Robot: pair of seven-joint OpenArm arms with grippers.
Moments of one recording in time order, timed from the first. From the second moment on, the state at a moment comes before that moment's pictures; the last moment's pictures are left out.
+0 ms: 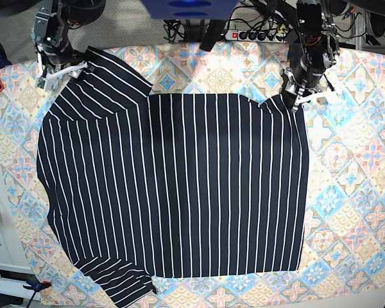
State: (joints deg) left arm 22.7 -6.0 -17.5 82.8 -64.6 10.1 28.0; right arm -32.0 9.4 20.1 90.2 28.0 0.3 -33.9
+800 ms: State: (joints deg) left arm 22.7 -6.0 -17.4 82.7 -64.6 10.1 28.0; right arm -35.1 10.7 19.6 96.1 33.1 1.3 -35.9
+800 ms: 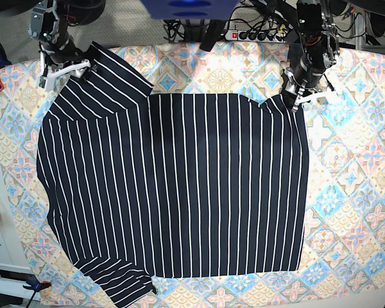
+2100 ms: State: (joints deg) left arm 22.9 -6.0 -17.4 82.6 -64.8 10.1 27.8; right arm -32.4 11.3 13.9 90.2 38.6 0.7 -32.1
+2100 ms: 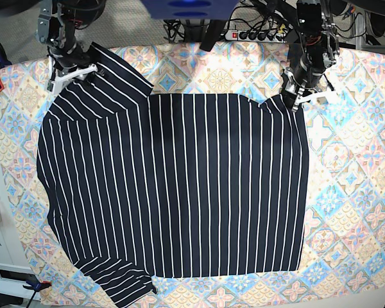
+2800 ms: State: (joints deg) left arm 26.9 -7.3 -17.0 83.5 -66.5 8.1 29.0; right arm -37.5 12.1 20.3 91.3 45.4 1.2 -35.7
